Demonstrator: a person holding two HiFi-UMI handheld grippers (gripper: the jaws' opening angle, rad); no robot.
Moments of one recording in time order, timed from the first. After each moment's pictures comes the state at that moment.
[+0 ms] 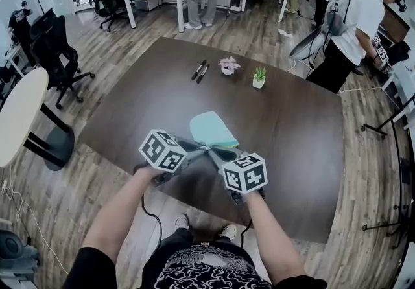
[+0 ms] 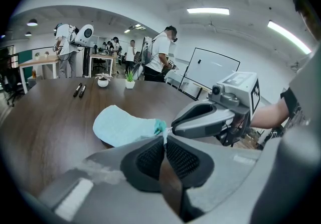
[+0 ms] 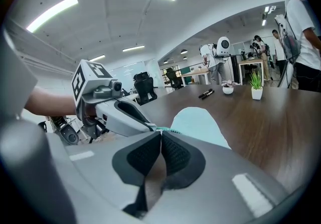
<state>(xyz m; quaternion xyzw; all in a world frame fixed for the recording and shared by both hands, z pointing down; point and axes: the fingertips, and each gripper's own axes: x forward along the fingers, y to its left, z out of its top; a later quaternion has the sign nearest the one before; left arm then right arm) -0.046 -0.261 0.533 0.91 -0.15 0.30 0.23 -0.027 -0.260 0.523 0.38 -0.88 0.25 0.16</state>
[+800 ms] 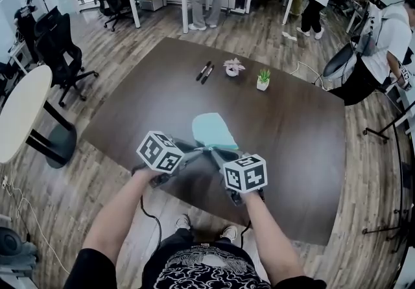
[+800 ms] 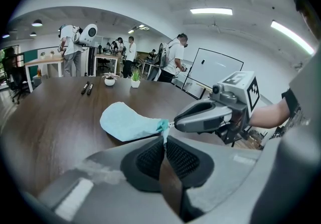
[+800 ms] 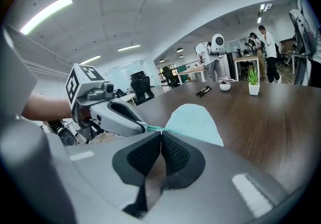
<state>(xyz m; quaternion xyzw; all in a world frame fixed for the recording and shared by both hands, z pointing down) -0.067 -0.258 0.535 0.91 -0.17 0.30 0.24 -0.031 -0.261 0.528 0.39 -0.86 0.27 0.17</state>
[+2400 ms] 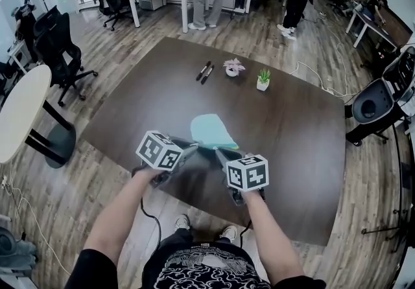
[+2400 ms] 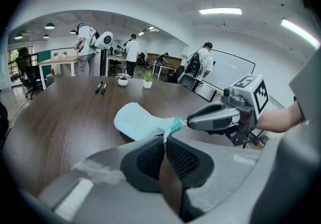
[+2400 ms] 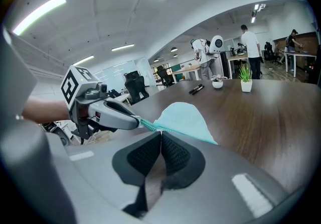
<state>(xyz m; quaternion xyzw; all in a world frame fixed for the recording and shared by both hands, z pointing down) -0.084 -0.279 0.540 0.89 -0.24 0.30 0.25 -0.016 -0.268 0.535 0.42 -0.85 0.28 0.17</state>
